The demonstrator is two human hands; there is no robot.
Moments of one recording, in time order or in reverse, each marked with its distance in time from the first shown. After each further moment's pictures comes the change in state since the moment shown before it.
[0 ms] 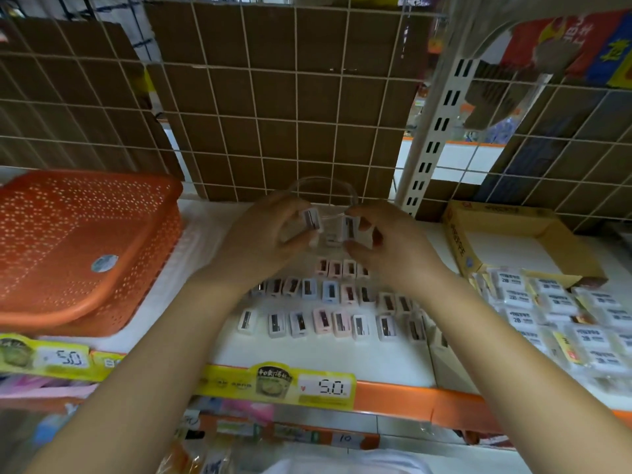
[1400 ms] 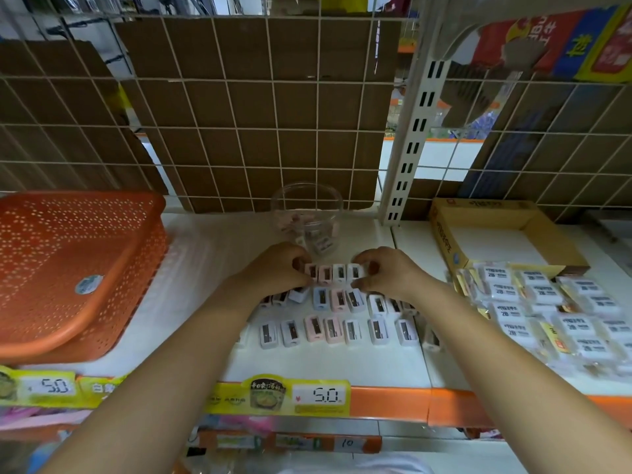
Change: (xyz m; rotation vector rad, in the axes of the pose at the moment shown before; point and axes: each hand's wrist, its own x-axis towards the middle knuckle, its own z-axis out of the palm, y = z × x) left_hand 0.020 -0.029 0.060 -0.081 -0.490 -0.265; right_hand 0.002 0.063 0.030 0.114 -0.343 0.365
